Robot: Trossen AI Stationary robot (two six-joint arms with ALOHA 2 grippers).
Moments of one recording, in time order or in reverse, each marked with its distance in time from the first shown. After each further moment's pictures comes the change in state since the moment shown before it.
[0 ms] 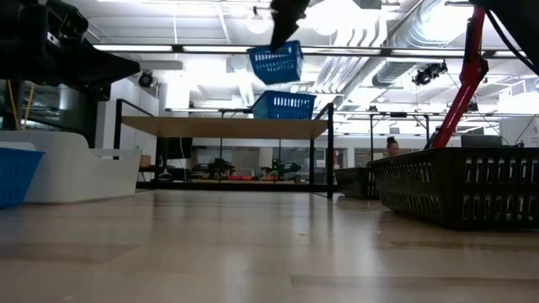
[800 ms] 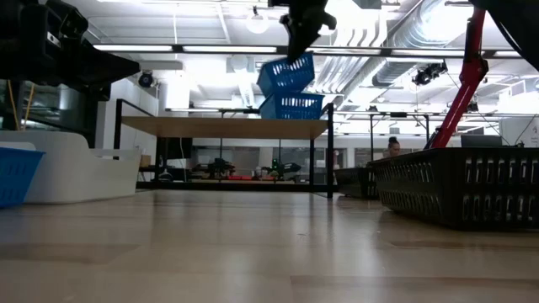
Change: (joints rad) left arm 0.000 0.000 0.000 0.000 0.000 0.000; right arm -0.082 -0.027 -0.037 -0.144 -0.192 -0.323
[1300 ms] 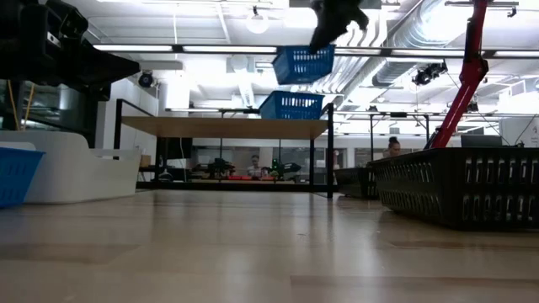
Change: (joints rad) left arm 0.000 0.000 0.000 0.000 0.000 0.000; right arm -0.026 -0.441 -0.622 0.444 -0.047 -0.114
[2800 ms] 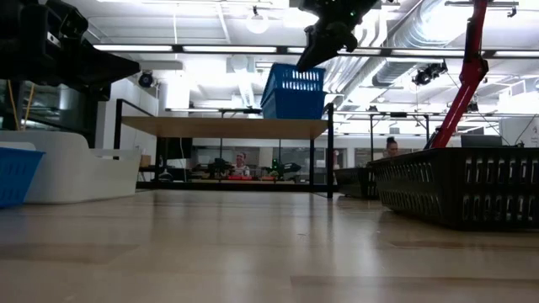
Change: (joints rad) left arm 0.000 0.000 0.000 0.000 0.000 0.000; right arm -0.062 -0.018 -0.202 0.271 -0.199 0.083
